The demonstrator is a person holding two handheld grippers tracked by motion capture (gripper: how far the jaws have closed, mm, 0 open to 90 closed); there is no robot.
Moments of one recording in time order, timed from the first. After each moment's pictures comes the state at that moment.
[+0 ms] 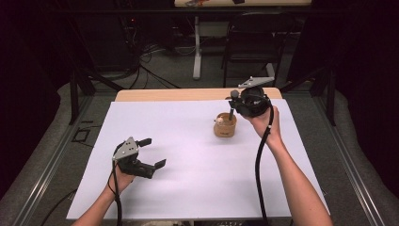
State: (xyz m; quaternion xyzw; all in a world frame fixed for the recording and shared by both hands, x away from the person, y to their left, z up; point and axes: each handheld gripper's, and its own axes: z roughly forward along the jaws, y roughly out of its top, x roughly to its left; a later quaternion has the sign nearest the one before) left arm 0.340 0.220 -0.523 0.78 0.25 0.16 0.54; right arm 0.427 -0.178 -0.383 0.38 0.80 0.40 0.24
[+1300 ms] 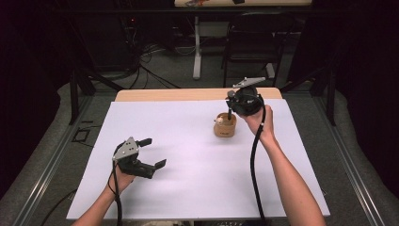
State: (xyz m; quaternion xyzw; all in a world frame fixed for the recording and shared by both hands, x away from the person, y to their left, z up) left arm 0.340 0.220 -0.523 0.78 0.25 0.16 0.54; right arm 0.449 -0.169 -0.403 0.39 0.80 0.38 0.24
